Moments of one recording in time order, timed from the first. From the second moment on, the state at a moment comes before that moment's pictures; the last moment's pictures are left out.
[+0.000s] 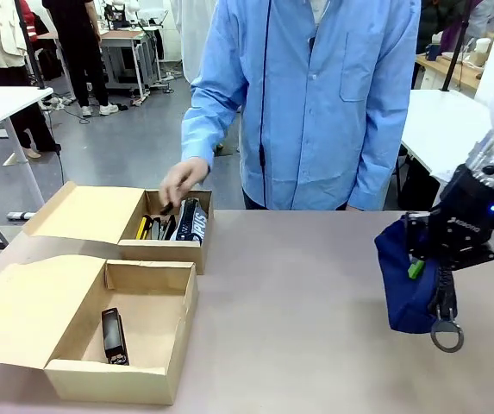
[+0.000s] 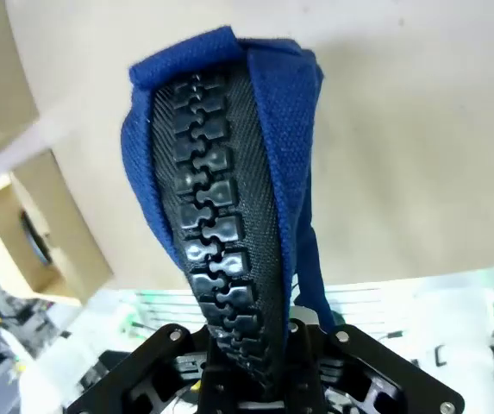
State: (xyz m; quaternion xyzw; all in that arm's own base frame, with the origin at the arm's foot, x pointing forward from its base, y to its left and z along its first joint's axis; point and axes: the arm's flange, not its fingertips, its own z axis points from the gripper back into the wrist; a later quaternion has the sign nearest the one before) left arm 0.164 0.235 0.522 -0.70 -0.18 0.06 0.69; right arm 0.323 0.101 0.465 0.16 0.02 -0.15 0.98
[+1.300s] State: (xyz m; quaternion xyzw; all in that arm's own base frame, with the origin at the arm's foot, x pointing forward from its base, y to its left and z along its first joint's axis) left arm 0.164 0.235 0.522 -0.70 -0.18 0.06 0.69; right arm 0.320 0.492 0.458 0.12 0.03 -0.16 0.98
